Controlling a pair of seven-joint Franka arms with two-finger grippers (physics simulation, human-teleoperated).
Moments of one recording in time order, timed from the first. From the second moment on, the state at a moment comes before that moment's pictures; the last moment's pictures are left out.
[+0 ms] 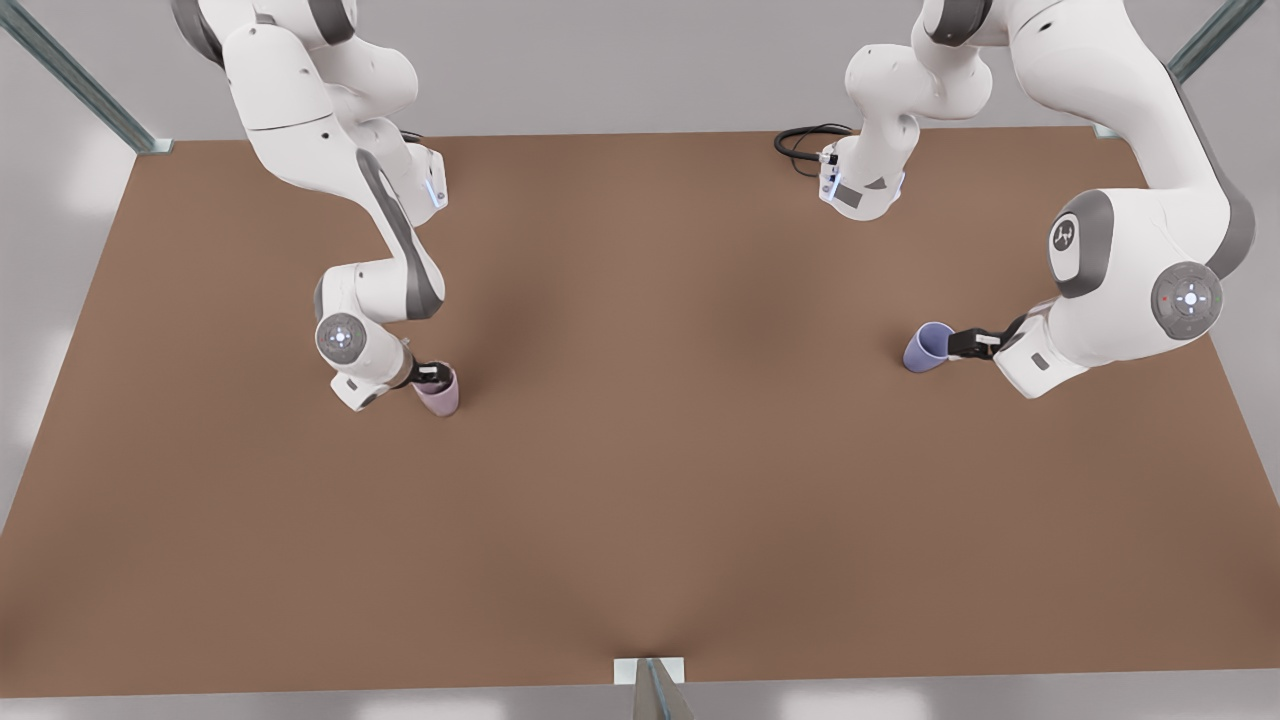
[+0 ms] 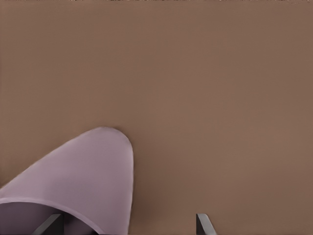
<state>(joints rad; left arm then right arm) -0.25 0.25 0.25 -1.46 -0.10 1.46 0.13 0.34 0.25 -0.13 -2.28 0.08 2.35 0.16</state>
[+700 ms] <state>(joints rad) -0.26 0.24 0.25 -1.46 -0.09 1.45 0.13 0.40 0.19 -0.13 -2.20 0.13 2.34 0.16</state>
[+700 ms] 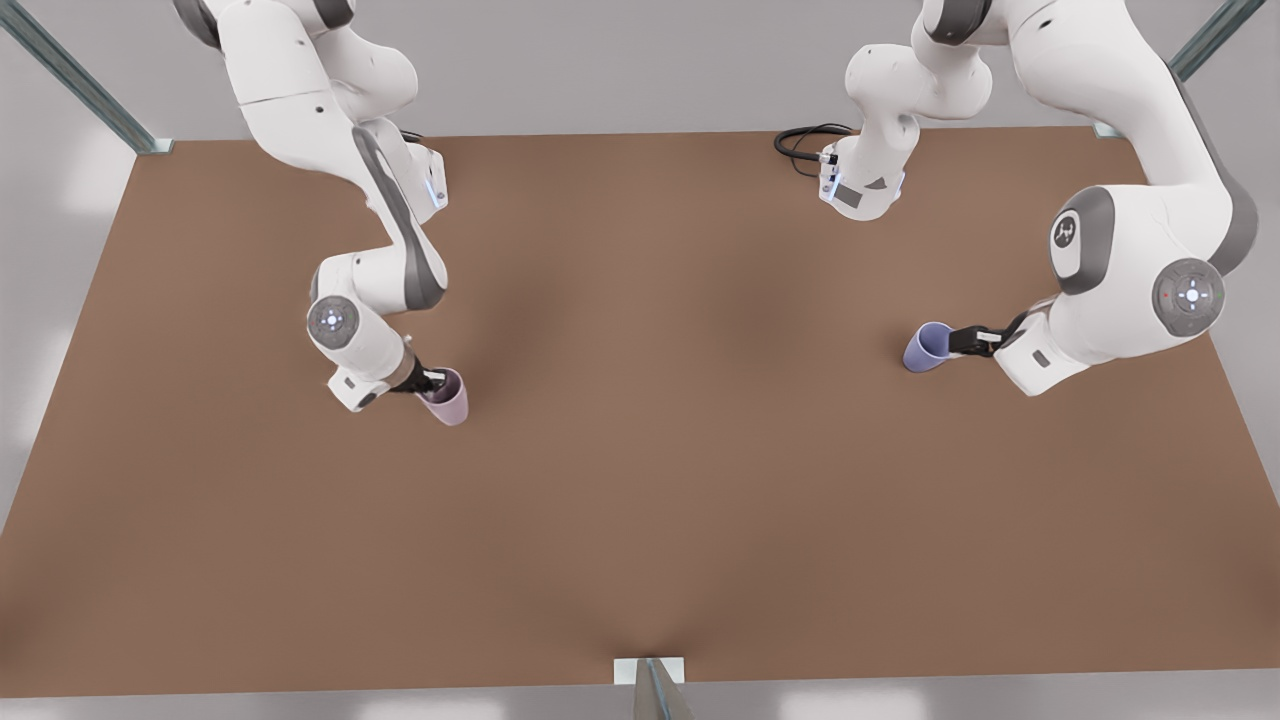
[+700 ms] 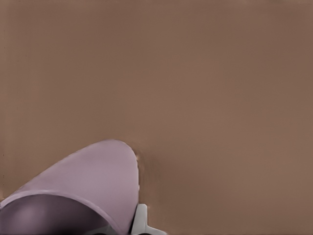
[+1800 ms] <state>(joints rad) -0.30 0.14 0.42 -2.13 -0.04 1.85 0.13 0.95 0.69 -0.09 -1.54 0.23 2.14 0.58</state>
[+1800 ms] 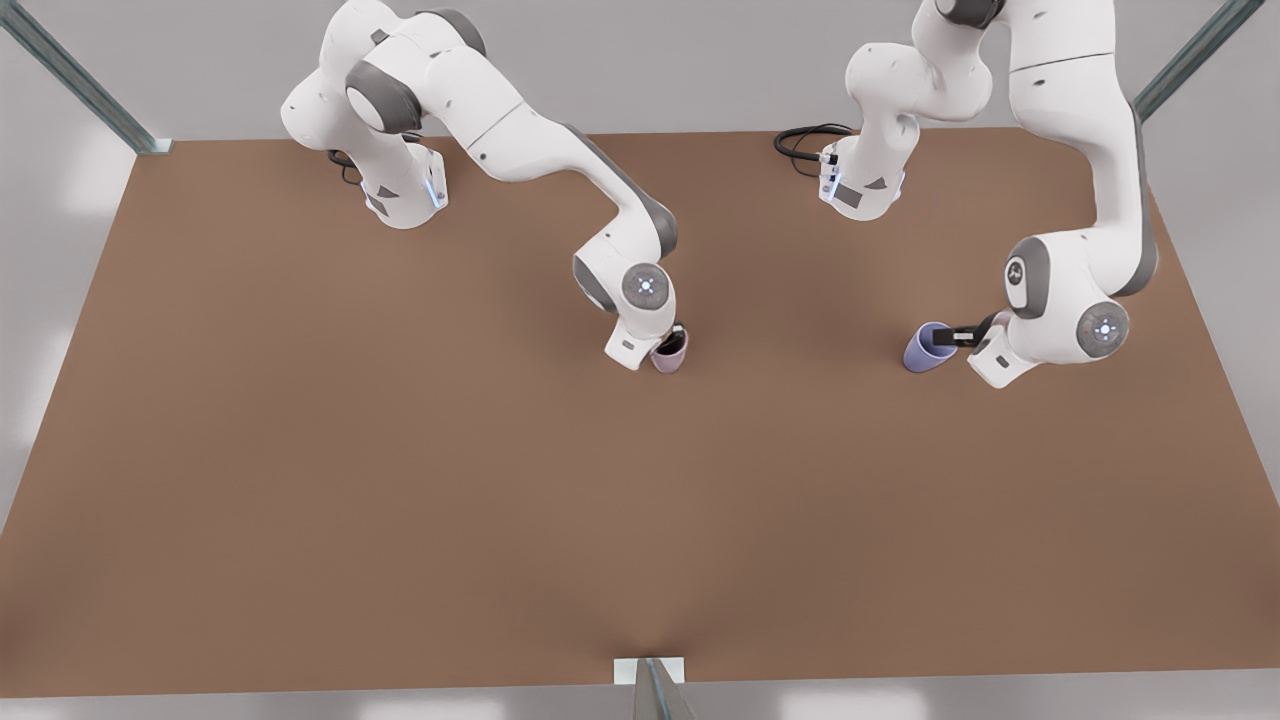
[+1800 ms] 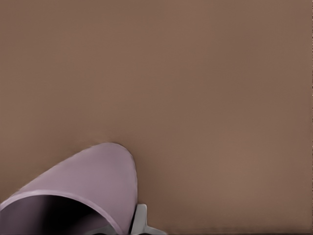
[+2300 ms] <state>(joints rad) -0.30 0.16 0.49 -2.35 -0.03 2.16 0.22 0.95 0.63 -0.09 -1.55 0.22 2.10 0.70</state>
